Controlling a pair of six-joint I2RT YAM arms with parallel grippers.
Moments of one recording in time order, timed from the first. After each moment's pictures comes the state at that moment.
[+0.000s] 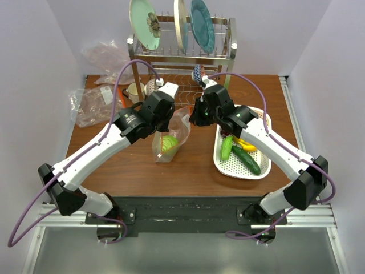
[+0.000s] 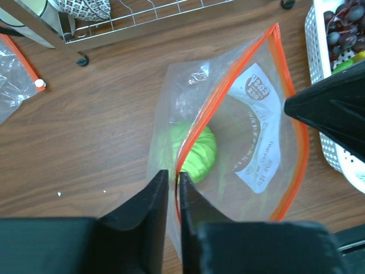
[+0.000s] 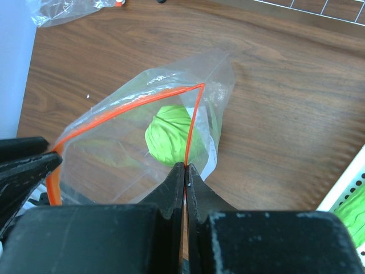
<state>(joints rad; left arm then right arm) -0.81 1.41 1.54 -0.89 -0.42 -0.31 0.69 1.48 1.43 -0.58 0.03 0.53</state>
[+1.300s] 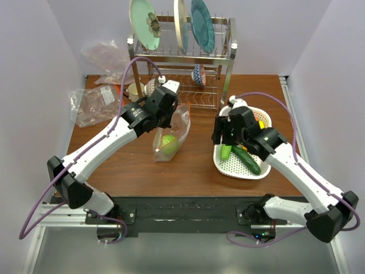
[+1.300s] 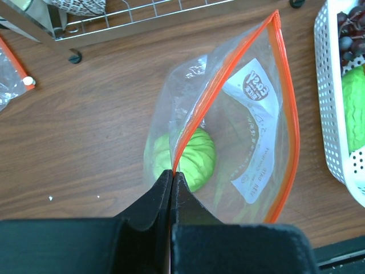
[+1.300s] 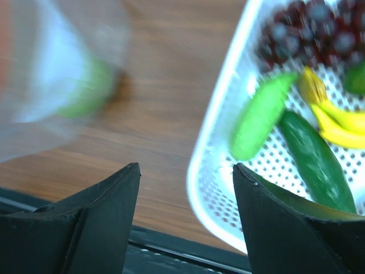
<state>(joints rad) -0.76 1.49 1.56 -0.88 -0.38 -0.32 0.63 1.12 1.14 -0.76 0.19 0.49</state>
